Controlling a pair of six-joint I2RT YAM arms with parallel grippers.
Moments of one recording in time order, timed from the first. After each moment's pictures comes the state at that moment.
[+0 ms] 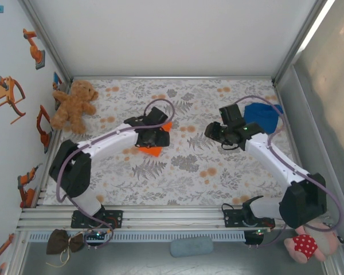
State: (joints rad) left arm -0.76 1.64 1.20 -0.71 -0.13 -0.68; right arm 0.44 1.32 1.01 -0.65 -0.09 0.69
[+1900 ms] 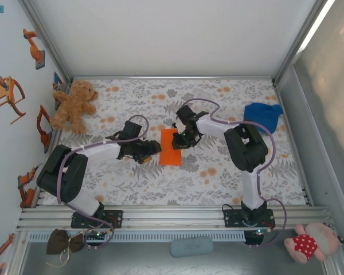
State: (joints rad) left arm -0.56 1.58 0.76 -0.22 0.45 -0.90; right arm 0.61 2.05 1.39 -0.65 -0.43 0.32
